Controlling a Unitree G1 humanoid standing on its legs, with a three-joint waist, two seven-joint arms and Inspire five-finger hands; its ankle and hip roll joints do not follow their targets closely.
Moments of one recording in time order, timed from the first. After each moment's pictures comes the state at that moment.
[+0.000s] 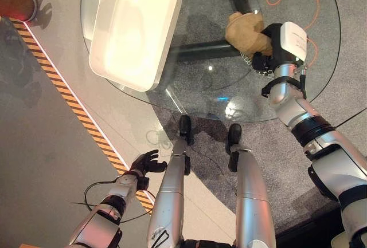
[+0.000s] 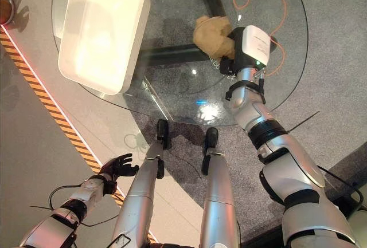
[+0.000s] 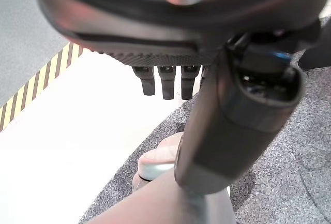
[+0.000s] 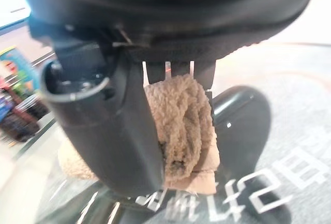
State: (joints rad) left arm -0.46 0.33 -0.42 1.11 -0.47 -0.03 -0.03; right arm -1.09 -0.58 0.70 0.76 -0.16 0.17 -0.48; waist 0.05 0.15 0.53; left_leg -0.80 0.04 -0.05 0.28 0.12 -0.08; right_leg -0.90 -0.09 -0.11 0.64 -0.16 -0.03
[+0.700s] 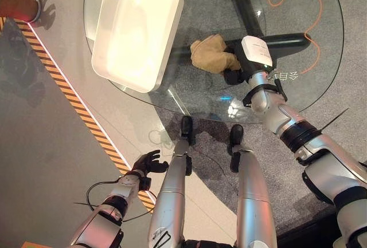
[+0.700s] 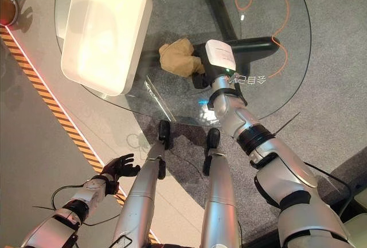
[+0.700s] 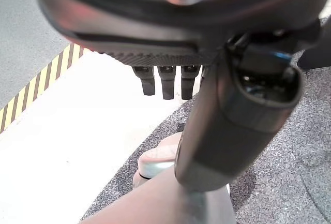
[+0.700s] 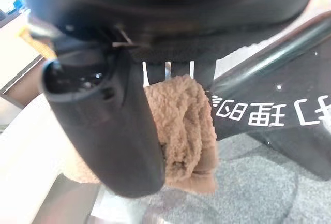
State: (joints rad) left arm -0.45 0.32 -0.42 1.10 -0.46 -0.02 -0.03; right arm -1.07 -0.54 0.77 0.68 -0.20 0.14 -0.36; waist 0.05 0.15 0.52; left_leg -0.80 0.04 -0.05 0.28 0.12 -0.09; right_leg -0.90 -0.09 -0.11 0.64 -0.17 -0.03
